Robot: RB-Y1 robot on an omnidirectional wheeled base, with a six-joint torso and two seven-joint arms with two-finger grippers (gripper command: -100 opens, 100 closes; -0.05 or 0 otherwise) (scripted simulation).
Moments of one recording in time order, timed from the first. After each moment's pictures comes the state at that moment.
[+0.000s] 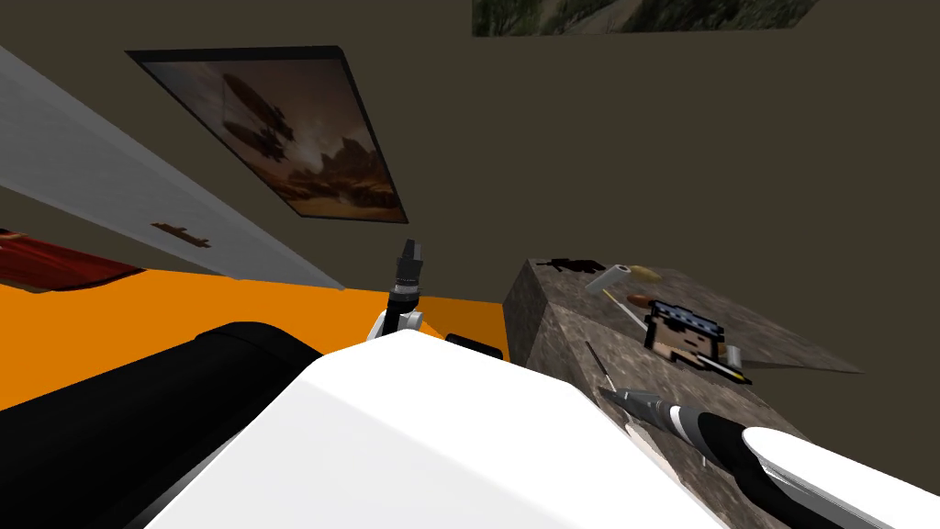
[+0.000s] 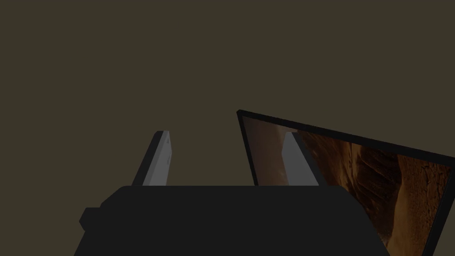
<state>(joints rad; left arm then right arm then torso) 0.51 -0.01 0.02 -2.22 -0.12 -0.61 -0.13 0.44 -1.80 0.69 -1.77 0.86 -0.15 -0.72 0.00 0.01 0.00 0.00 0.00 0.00</state>
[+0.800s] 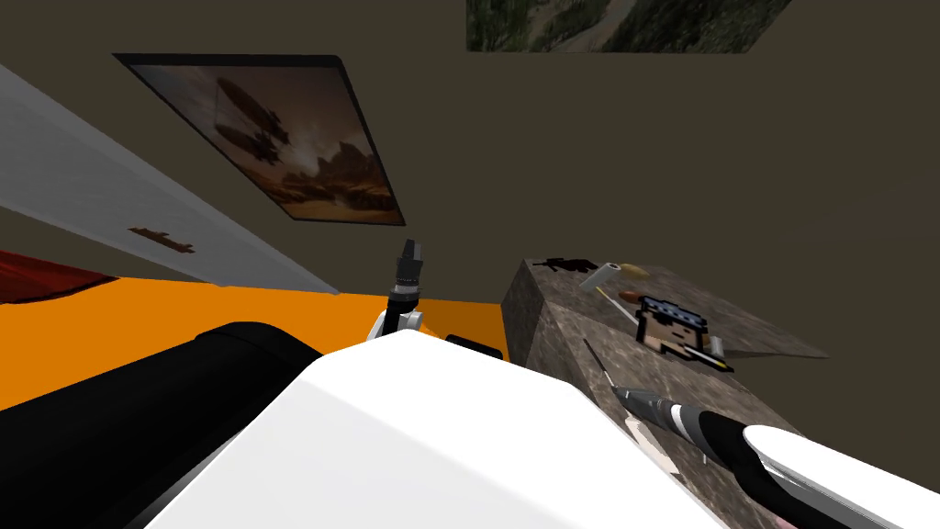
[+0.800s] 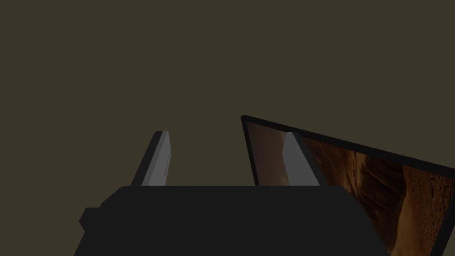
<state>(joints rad) 0.51 -0.01 0.02 -2.22 -0.12 -0.61 -0.13 0.44 -1.79 0.68 -1.74 0.84 -0.18 -0.70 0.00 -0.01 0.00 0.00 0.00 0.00</state>
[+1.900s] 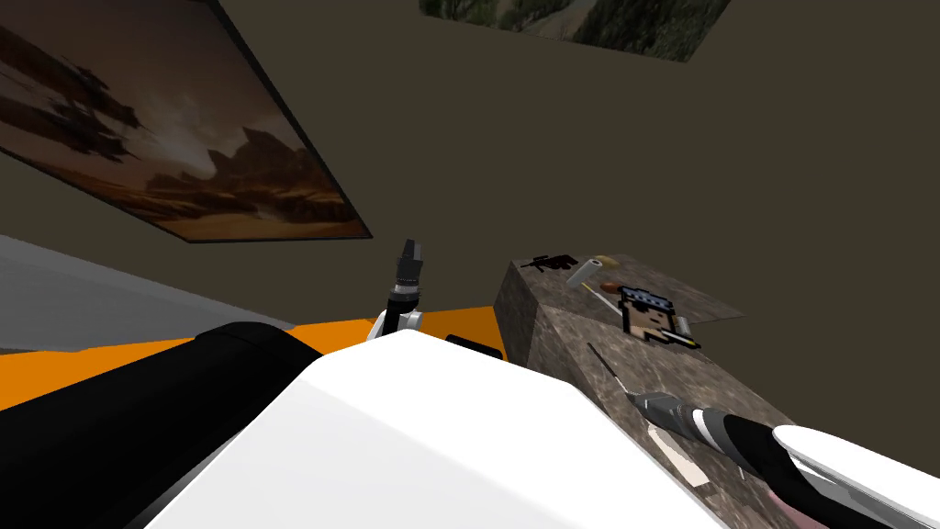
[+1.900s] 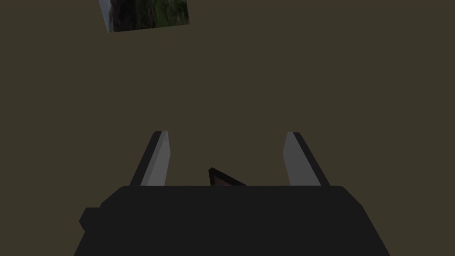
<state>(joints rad) 0.51 -0.01 0.02 -2.22 -0.12 -0.61 -0.13 0.40 -1.72 0.64 -1.52 0.76 -0.41 -0.42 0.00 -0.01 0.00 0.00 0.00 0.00</state>
